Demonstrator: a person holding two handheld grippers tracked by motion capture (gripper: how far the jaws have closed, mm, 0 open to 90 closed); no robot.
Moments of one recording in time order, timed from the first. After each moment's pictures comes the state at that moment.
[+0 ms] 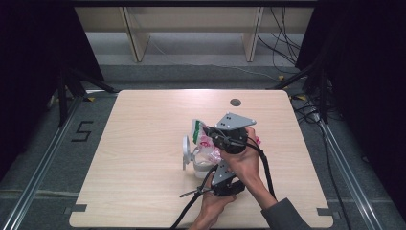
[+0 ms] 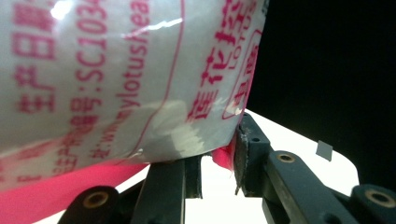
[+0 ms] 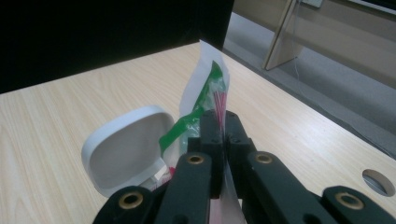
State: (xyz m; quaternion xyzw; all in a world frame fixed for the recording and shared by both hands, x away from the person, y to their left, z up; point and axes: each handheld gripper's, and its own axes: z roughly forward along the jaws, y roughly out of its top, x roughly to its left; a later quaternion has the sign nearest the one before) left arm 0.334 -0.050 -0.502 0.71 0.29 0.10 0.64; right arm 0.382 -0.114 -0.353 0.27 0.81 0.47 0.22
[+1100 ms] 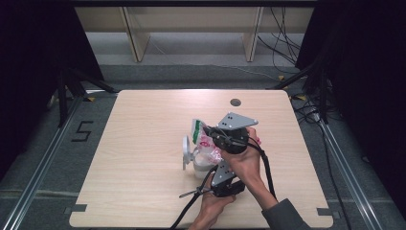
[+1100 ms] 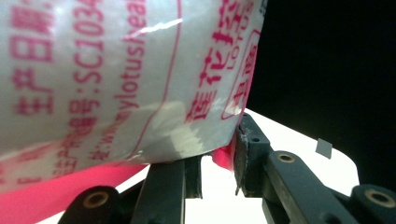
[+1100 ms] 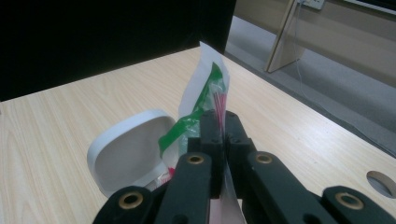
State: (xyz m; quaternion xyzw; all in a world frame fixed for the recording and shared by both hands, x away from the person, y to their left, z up) left arm 0.333 -0.049 -0.501 0.71 0.29 0.10 0.64; right arm 0.381 -0.117 -0.351 0.27 0.80 0.48 0.22
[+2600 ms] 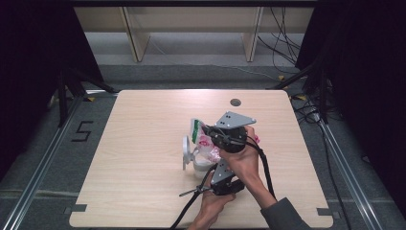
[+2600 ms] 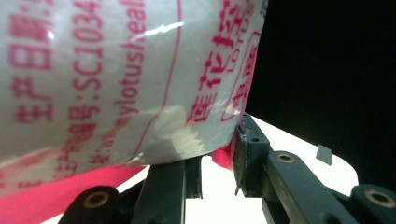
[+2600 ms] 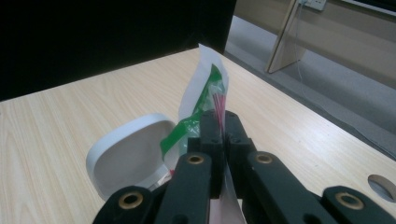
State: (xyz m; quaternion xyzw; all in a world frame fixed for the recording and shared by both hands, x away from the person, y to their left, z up) left arm 0.336 -0.049 -0.500 0.70 0.29 0.09 0.64; right arm 0.383 -0.113 -0.351 0.27 0.80 0.48 0.22
